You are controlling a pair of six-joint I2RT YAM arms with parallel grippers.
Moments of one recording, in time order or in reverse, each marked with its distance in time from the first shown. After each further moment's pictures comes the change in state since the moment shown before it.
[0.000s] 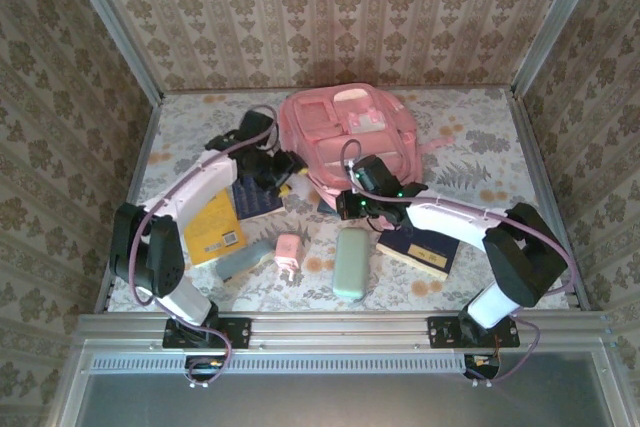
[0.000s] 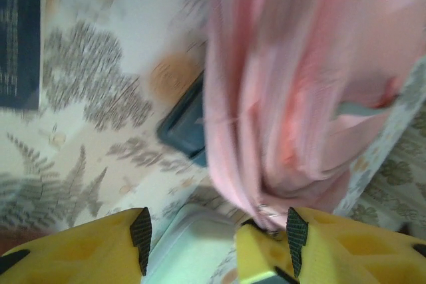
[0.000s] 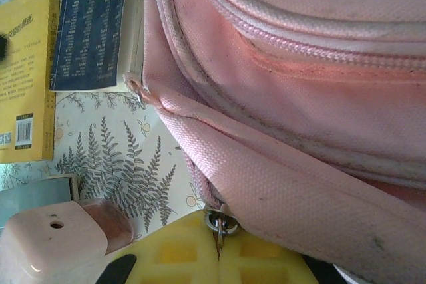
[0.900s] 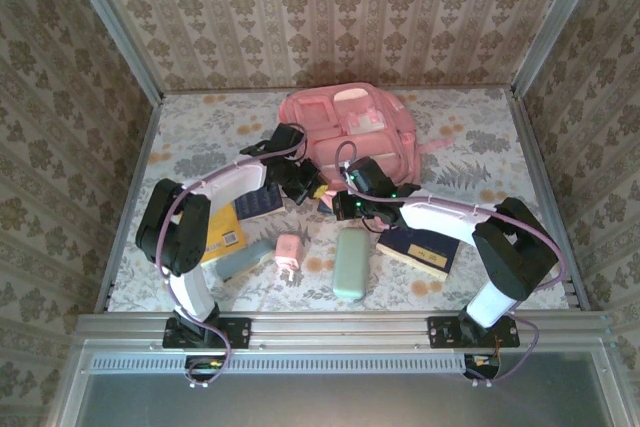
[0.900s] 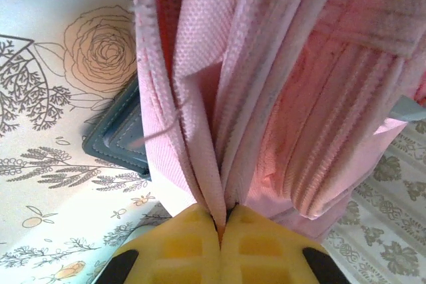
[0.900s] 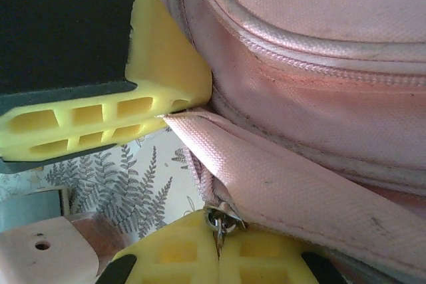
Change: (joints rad) left arm -0.092 0.186 0.008 0.224 0.060 -0.172; right arm 0.019 0.047 0.016 0.028 0.036 0.002
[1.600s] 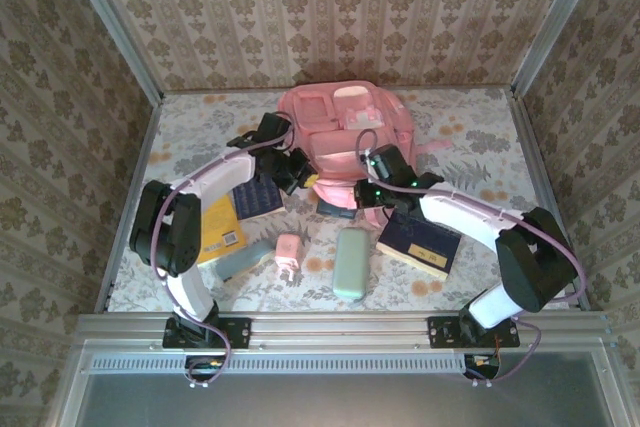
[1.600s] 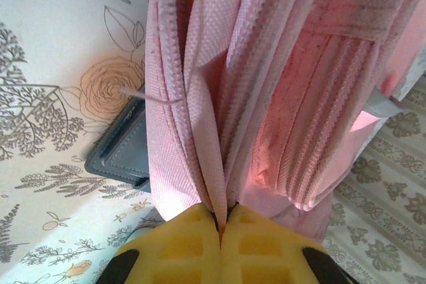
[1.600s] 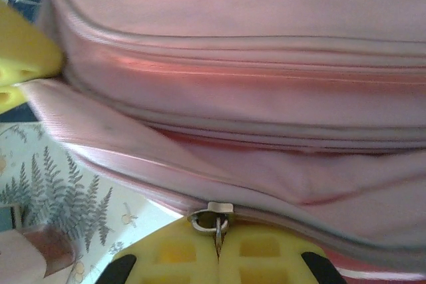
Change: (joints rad) left arm 0.085 -0.028 0.041 -0.057 0.017 0.074; right arm -0.149 -0.102 0.009 -0.151 0.035 -0.103
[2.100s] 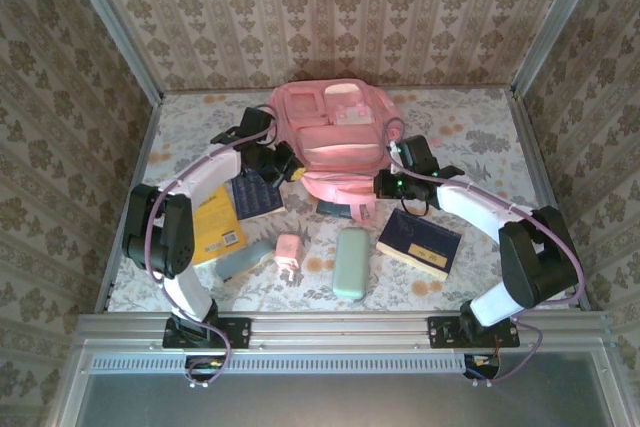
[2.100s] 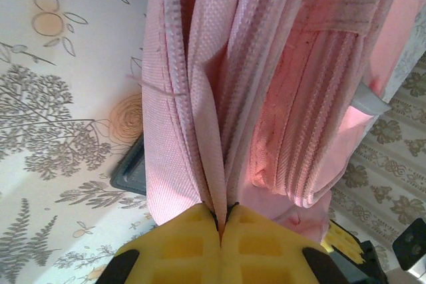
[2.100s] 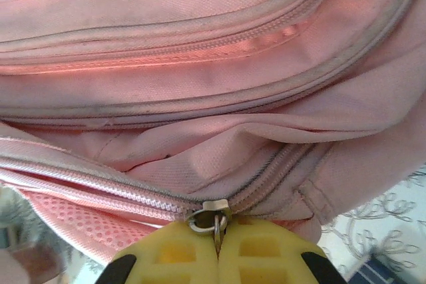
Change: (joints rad) left arm 0.090 -0.033 0.004 -0.042 0.029 0.092; right arm -0.172 0.001 -0.023 0.003 -0.151 -0.024
